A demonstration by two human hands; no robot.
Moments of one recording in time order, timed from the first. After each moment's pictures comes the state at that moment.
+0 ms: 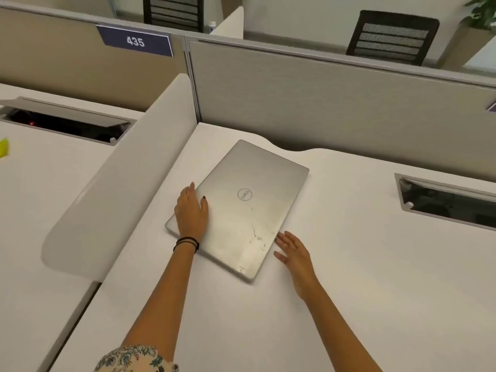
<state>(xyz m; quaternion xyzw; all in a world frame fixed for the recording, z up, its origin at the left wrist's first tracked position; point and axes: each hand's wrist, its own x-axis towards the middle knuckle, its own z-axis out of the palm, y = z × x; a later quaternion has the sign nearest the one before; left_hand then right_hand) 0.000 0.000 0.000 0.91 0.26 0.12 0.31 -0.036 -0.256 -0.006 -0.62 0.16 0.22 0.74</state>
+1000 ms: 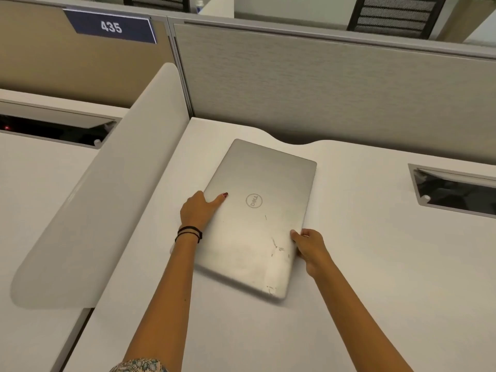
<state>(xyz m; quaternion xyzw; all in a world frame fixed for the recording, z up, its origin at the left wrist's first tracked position) 0.054 0.014 -0.009 0.89 0.29 -0.05 0.35 0.028 -0.239 -0.009 -0.72 0.28 0.21 0.60</state>
